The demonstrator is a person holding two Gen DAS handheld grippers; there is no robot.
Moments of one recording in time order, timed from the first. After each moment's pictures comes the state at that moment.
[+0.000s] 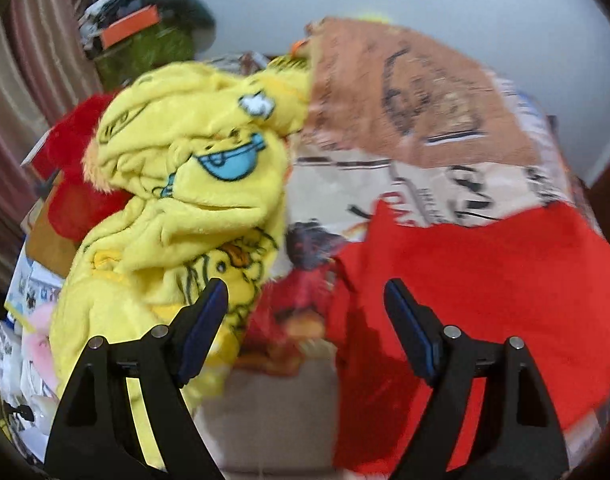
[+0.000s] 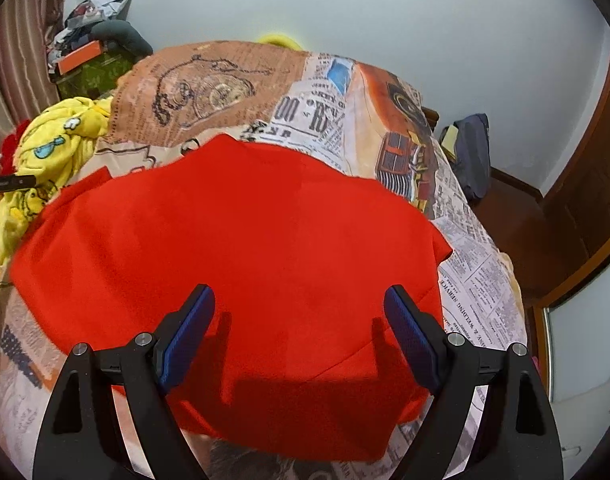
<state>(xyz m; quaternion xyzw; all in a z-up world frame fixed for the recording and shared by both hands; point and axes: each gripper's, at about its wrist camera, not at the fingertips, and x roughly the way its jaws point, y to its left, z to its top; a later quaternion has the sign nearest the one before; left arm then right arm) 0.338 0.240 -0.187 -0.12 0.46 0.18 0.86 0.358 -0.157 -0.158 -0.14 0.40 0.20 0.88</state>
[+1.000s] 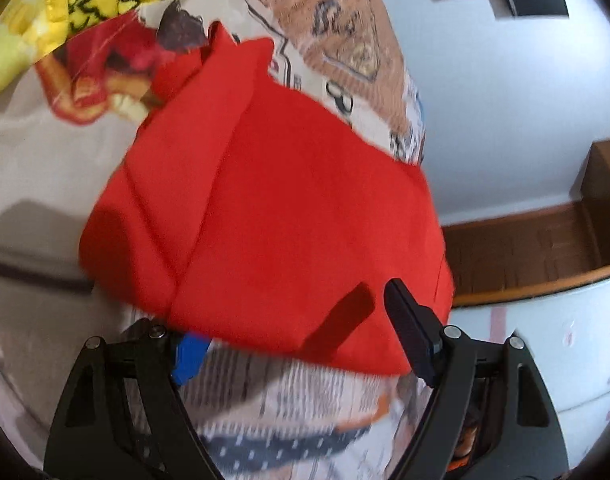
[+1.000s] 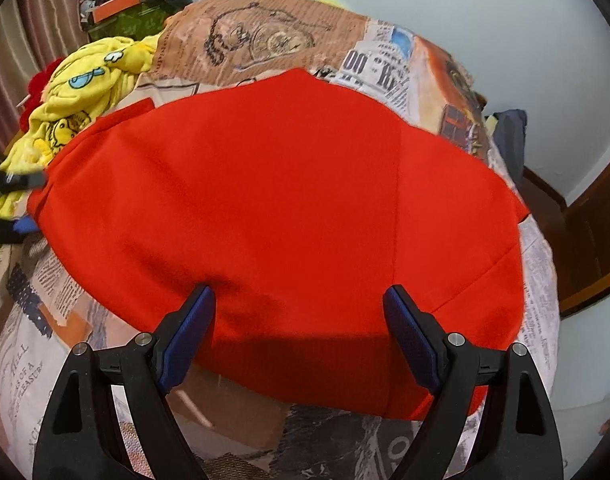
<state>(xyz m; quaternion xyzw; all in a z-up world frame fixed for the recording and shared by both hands) 0.304 0.189 -0.274 -0.51 0.42 -0.04 0.75 0.331 -0.119 -0.207 -0.19 0.46 0.24 0.83</state>
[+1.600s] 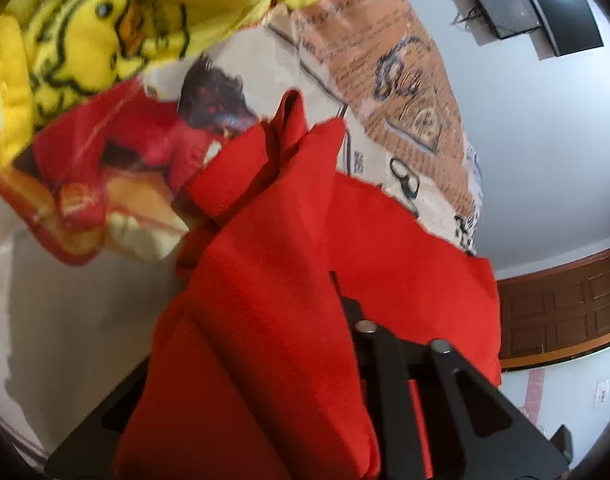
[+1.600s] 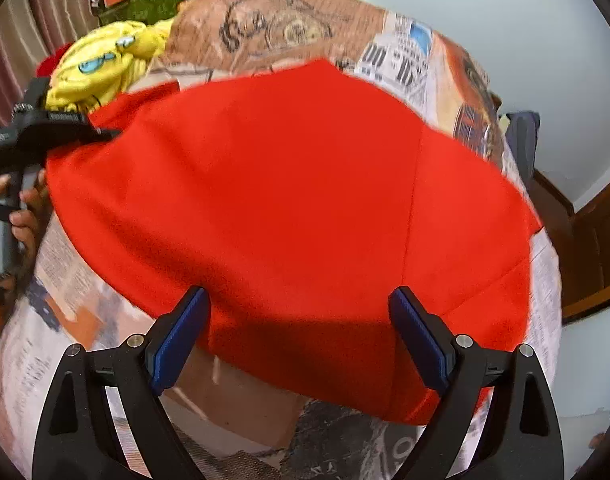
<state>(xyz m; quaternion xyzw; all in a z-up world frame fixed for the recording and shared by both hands) 0.365 0.225 -0.299 -0.49 0.39 0.08 0.78 0.326 -0.105 -0.186 -0.20 0.46 0.25 0.83</state>
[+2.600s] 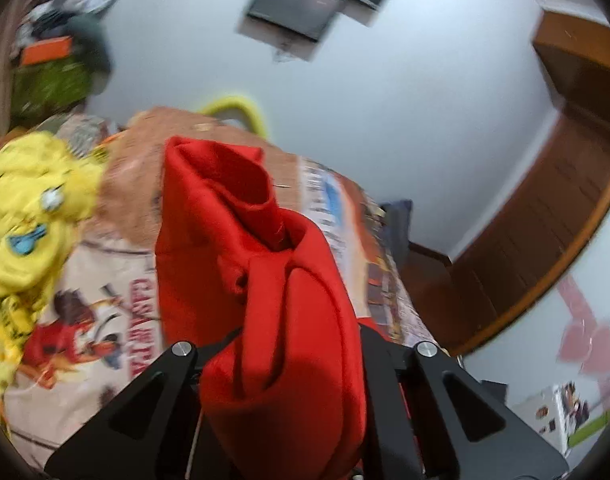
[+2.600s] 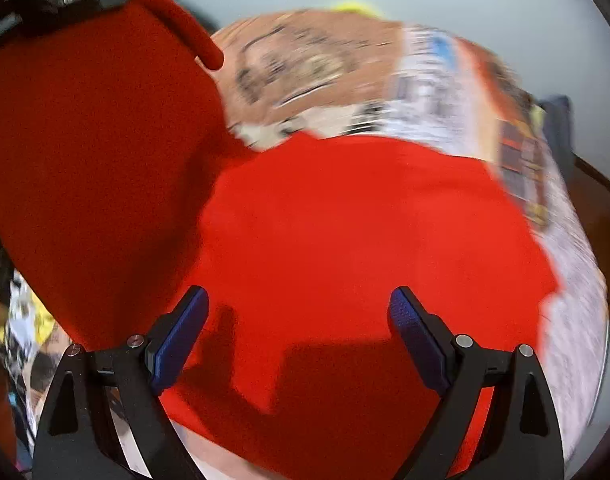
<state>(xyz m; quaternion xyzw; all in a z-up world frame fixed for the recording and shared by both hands) 0.431 0.061 -0.075 -0.23 0.29 -0.01 0.93 0.375 -0.119 -0.166 -0.09 0.47 0.28 0.84</state>
